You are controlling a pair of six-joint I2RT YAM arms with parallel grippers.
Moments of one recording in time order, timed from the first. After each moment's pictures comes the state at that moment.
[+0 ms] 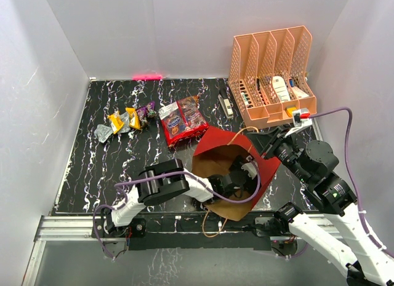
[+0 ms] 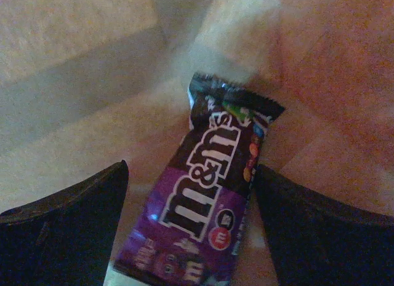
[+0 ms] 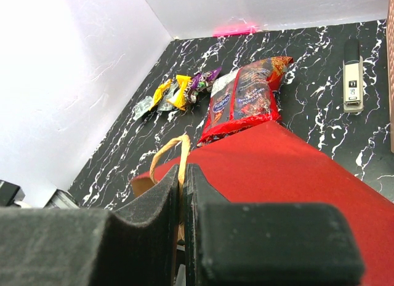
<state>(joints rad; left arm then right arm) -1.30 2.20 1.14 0.76 -0.41 -0.05 0.57 0.55 0.91 -0.40 -0.01 0.50</state>
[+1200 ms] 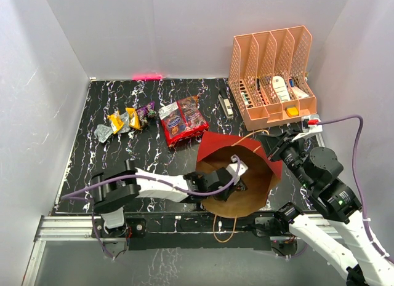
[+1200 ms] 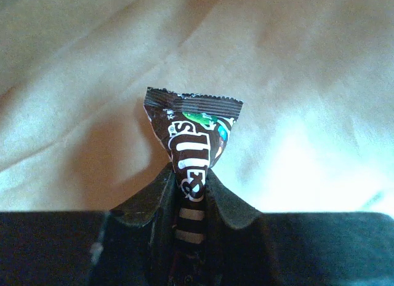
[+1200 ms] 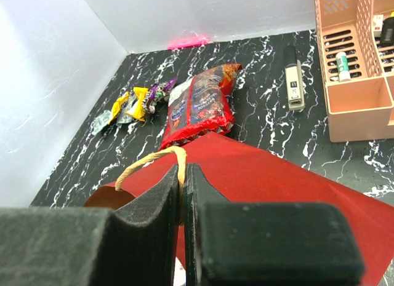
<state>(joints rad) -1.31 1.78 0.94 0.22 -0.22 -0.27 0.57 0.48 0.90 -0.48 0.15 0.45</state>
